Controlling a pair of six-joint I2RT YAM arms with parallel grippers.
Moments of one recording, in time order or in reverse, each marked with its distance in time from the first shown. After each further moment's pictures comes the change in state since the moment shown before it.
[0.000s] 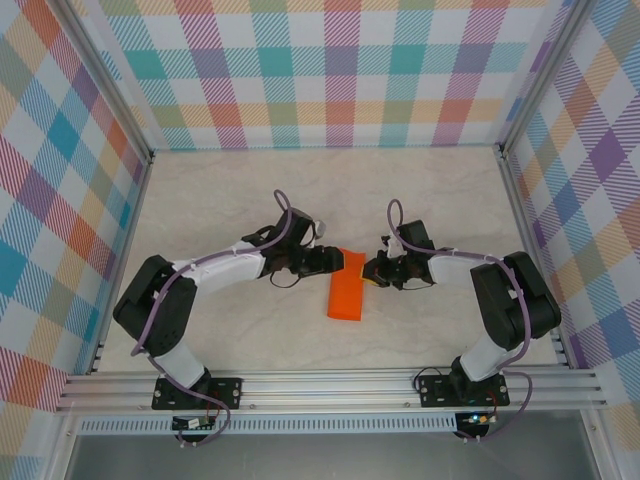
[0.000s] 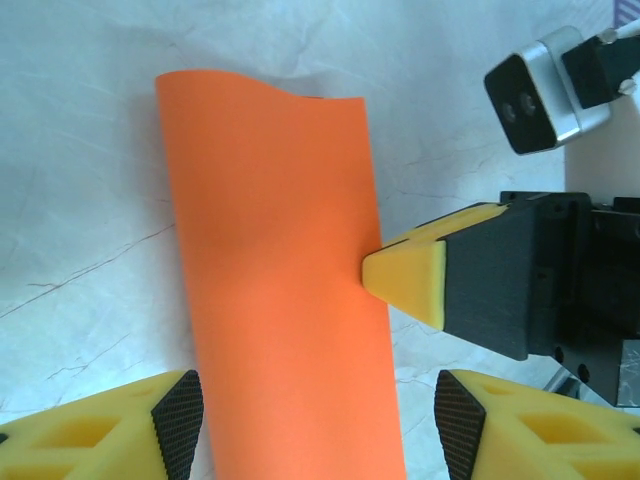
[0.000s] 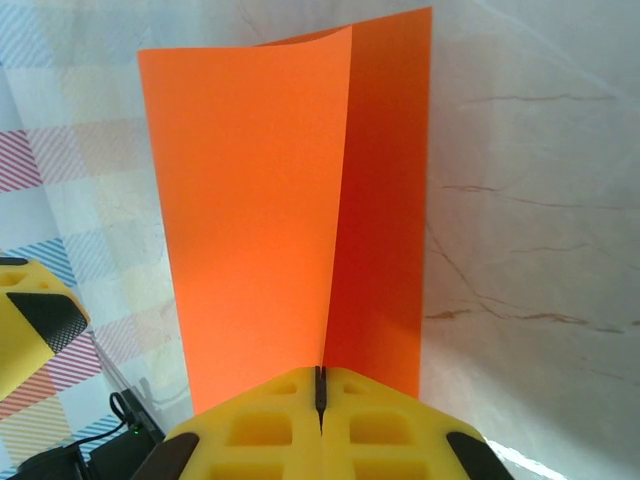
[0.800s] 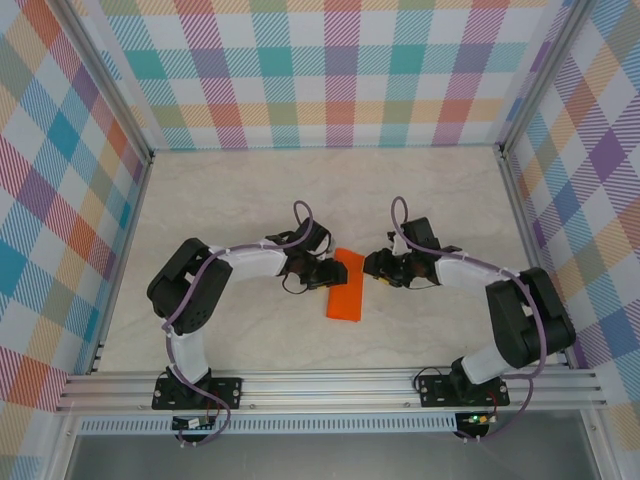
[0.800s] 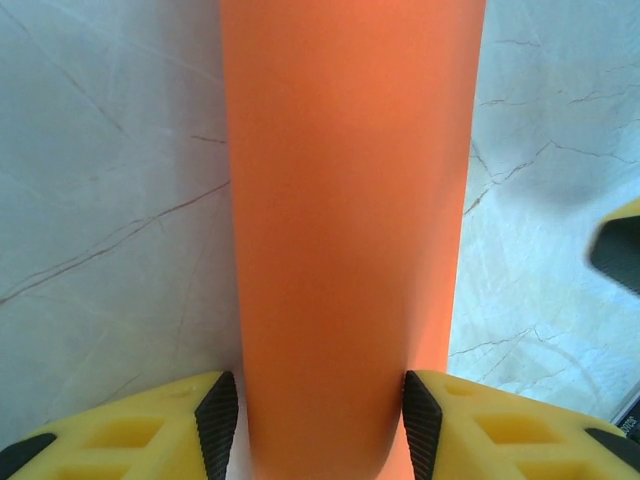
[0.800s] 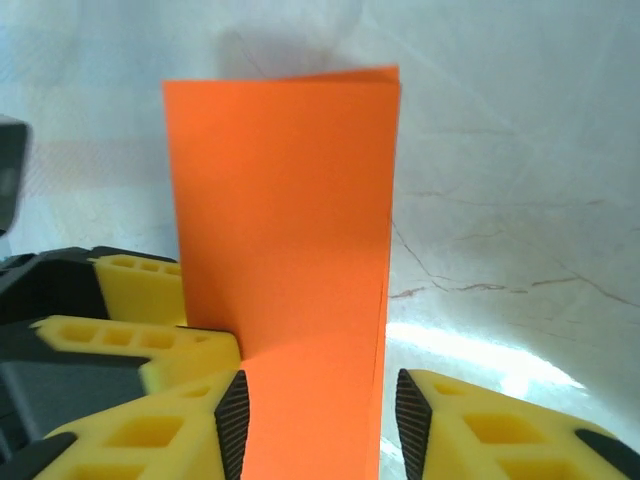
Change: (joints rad) left arm -0.039 0.204 0.076 -0.053 0.011 0.001; right arm 0.000 -0.138 0.011 -0.134 0.145 -0.073
